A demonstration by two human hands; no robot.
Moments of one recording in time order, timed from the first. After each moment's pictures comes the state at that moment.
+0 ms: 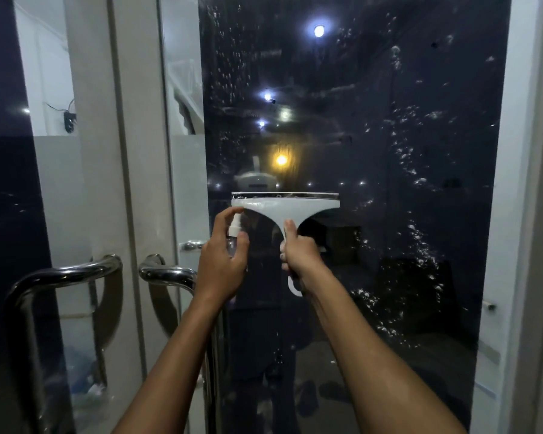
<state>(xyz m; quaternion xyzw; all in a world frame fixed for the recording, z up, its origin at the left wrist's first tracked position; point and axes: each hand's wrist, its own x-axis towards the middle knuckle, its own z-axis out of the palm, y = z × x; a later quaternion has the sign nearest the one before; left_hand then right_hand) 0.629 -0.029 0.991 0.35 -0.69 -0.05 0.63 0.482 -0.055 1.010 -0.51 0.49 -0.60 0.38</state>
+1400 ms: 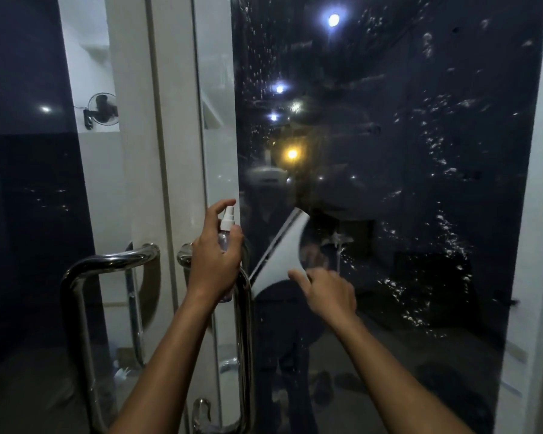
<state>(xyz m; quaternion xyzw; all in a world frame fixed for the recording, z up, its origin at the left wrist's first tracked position) 0.687 0.003 0.994 0.37 -0.66 -0.03 0.65 0.484 -0.051 0.924 -0.68 0.64 -0.36 -0.05</state>
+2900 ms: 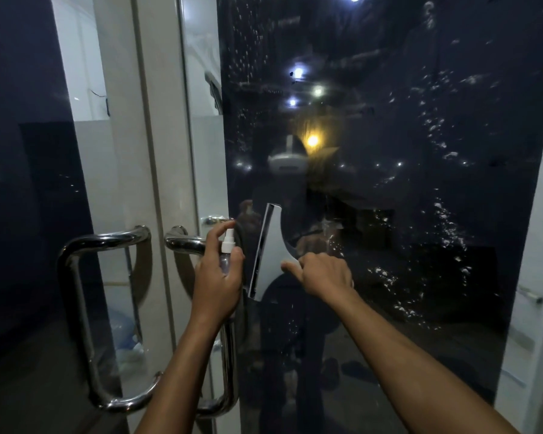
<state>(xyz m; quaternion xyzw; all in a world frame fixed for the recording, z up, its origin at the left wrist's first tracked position) 0.645 0.016 0.932 0.41 -0.64 -0.05 0.65 0.449 -0.063 0.938 -0.75 0.62 -0.18 -0.14</state>
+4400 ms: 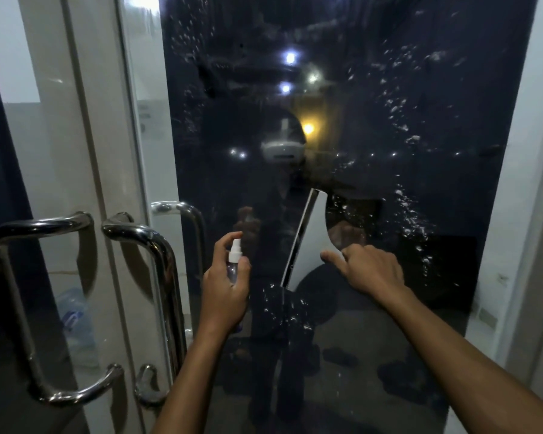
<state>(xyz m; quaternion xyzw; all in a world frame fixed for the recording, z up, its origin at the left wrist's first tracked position) 0.546 -0.003 0.895 0.42 -0.62 -0.11 0.65 0.291 -0.060 0.930 -0.72 0.64 -0.20 -0.15</state>
